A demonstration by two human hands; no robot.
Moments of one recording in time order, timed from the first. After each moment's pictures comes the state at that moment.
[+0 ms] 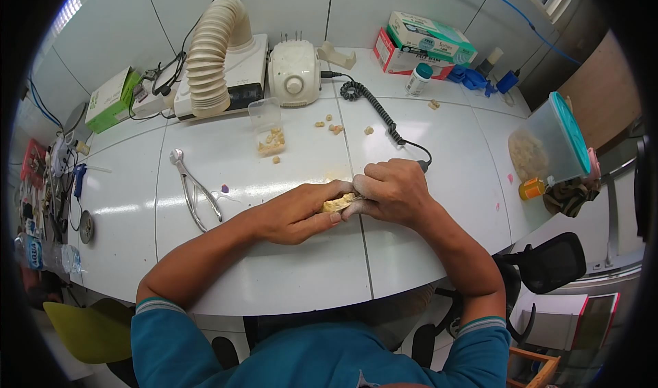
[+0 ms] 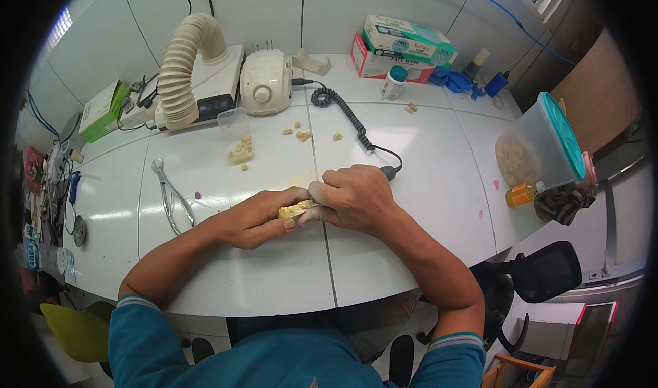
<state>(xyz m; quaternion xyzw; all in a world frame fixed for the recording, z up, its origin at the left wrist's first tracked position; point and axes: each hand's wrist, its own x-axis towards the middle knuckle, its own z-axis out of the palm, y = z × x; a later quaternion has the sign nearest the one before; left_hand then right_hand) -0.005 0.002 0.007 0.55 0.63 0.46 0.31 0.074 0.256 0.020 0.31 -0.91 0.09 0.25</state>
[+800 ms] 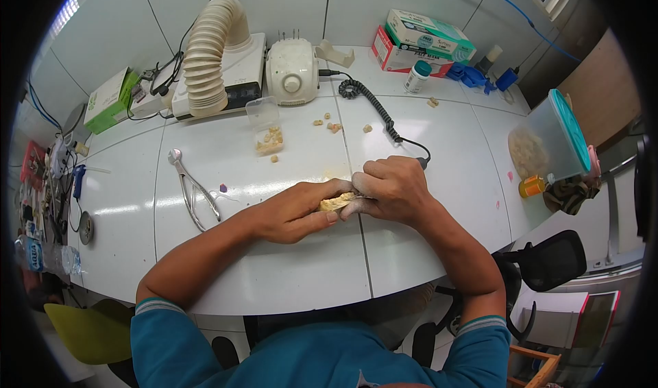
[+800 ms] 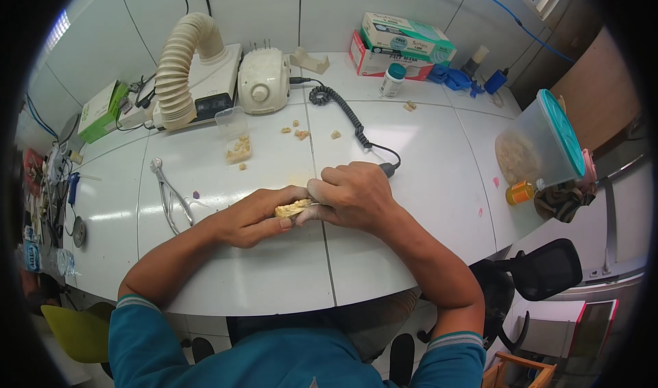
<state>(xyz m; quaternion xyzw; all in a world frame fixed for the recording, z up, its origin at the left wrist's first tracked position) -0.007 0.002 0.003 0.55 0.62 0.47 0.31 0.073 0.257 0.020 0.31 -0.91 0.09 0.26</state>
